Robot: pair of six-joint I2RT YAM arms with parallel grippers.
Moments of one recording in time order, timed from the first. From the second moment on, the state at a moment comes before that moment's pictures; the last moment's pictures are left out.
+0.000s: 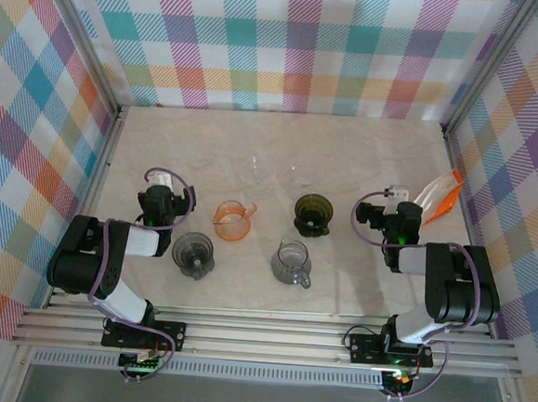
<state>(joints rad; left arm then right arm) -0.09 1.56 0.41 0.71 -0.26 -0.15 0.00 1.54 0.39 0.73 -0.09 0.04</state>
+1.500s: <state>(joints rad) -0.08 1.21 0.69 0.07 -0.42 -0.59 0.06 1.22 0.79 -0.07 0.18 0.39</state>
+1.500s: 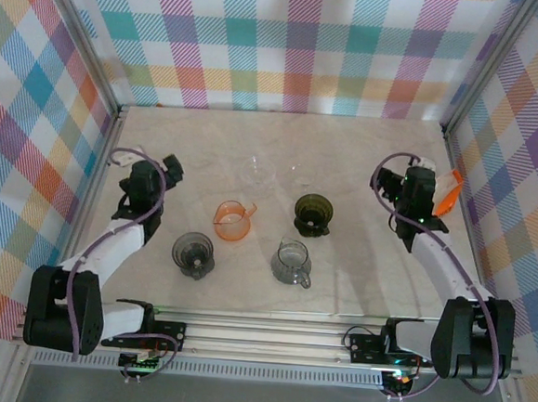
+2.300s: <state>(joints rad) -0.49 0.88 0.84 -0.57 -0.02 -0.94 0.53 0.88 0.64 -0.42 -0.23 0.53</state>
